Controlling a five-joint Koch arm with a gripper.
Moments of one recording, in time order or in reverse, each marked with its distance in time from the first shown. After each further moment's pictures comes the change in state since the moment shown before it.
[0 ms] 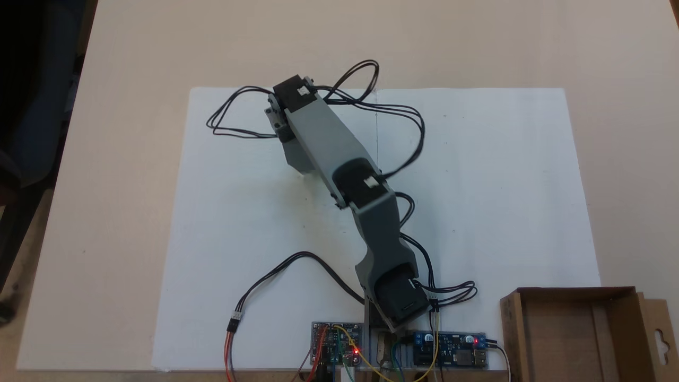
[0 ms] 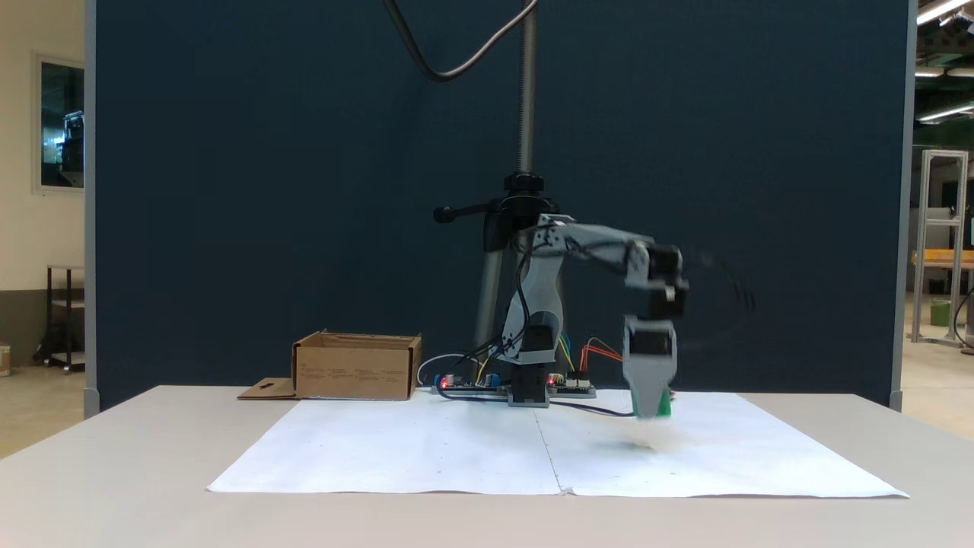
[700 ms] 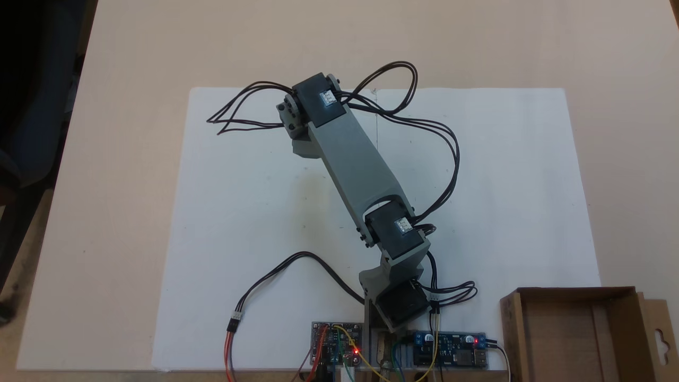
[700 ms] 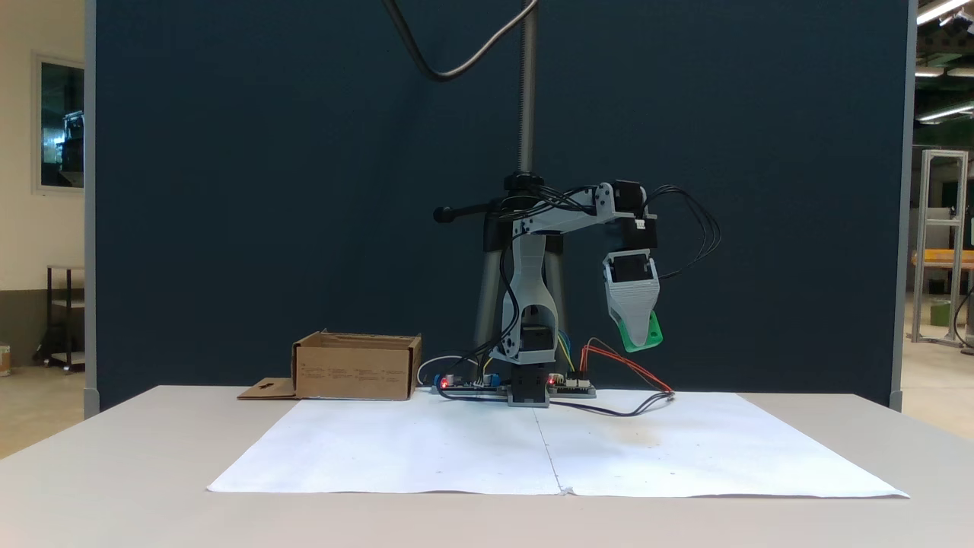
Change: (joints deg) arm 1.2 16.7 0.1 3.1 -5.0
